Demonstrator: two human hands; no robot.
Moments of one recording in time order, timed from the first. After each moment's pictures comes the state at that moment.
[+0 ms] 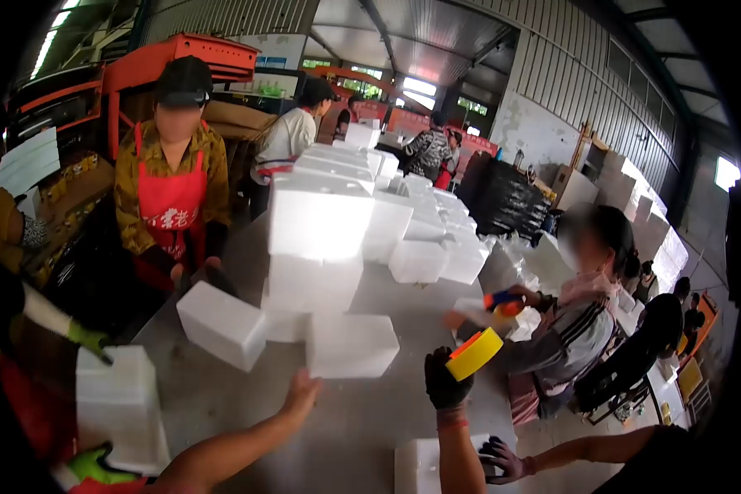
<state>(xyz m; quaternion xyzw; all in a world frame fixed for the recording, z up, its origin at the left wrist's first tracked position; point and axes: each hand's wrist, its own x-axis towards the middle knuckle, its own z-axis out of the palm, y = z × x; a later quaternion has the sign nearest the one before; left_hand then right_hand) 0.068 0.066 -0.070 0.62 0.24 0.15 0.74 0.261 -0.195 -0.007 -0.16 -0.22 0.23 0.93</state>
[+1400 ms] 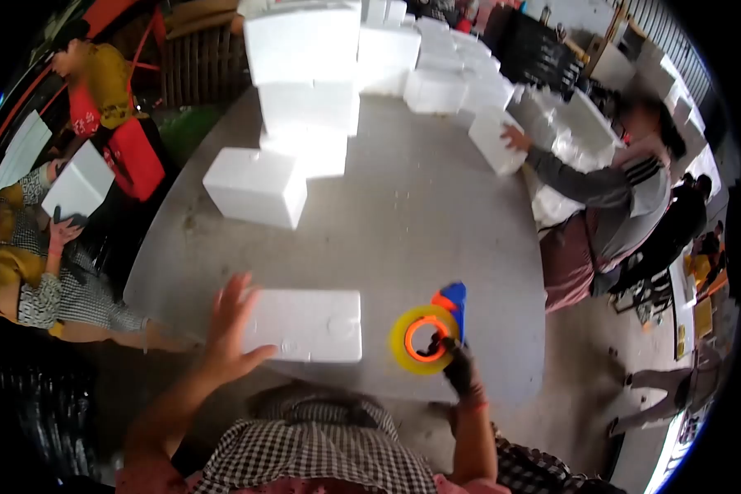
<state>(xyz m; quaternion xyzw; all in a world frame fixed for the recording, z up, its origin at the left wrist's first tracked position) -0.150 0.036 -0.012 0.96 0.00 0.19 0.23 0.043 -0.353 -0.109 -0.45 0.04 0.36 0.82</state>
